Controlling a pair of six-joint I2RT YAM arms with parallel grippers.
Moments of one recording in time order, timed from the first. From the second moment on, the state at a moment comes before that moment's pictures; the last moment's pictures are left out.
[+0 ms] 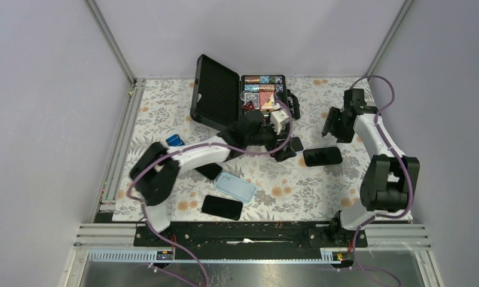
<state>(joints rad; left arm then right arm) -0.85 1.74 1.20 0.18 0.42 -0.13 -0.07 1.61 1.23 -0.75 -0.03 0.29</state>
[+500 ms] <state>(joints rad) -0.88 2.32 1.72 0.21 0.57 -0.19 -0.21 1.25 1.15 -0.66 -0.05 0.59</state>
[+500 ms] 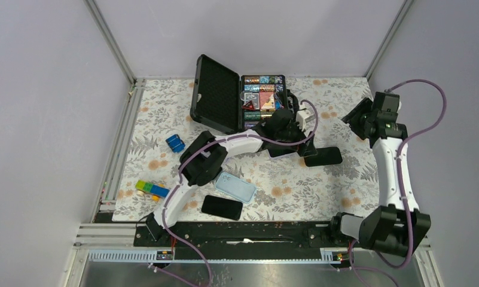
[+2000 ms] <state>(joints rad) -1.10 2.44 1.88 -0.06 0.03 -0.11 -0.21 1.00 1.15 -0.72 -0.07 0.61</state>
